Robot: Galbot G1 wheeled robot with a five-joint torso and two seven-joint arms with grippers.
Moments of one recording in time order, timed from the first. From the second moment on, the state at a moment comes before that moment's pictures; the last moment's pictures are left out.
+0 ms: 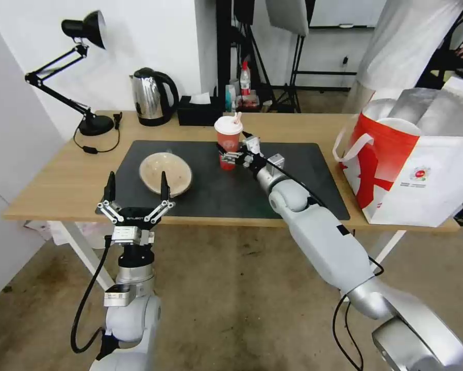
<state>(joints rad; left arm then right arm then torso) 1.41 -1.59 -0.55 -1.96 -0.02 -0.76 0.05 -0.49 1.32 -0.07 1.25 0.41 0.07 -0.13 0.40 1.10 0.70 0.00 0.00</state>
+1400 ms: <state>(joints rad) 1.41 -1.59 -0.55 -1.95 -0.02 -0.76 0.05 -0.42 1.36 -0.08 1.18 0.41 0.15 -0.11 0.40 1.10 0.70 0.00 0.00</state>
